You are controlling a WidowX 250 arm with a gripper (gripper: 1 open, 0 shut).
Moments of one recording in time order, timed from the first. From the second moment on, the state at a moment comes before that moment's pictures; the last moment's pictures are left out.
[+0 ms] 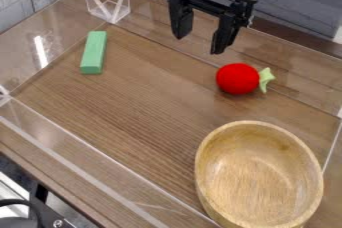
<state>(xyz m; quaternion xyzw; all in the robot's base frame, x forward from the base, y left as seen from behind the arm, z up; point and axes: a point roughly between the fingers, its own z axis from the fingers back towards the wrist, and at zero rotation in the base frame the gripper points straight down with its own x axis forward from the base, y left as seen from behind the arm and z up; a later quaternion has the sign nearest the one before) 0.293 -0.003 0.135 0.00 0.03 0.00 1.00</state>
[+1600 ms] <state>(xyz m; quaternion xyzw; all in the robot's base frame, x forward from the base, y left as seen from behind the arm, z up) 0.312 -0.022 0.052 0.00 -0.05 -0.38 0.92</state>
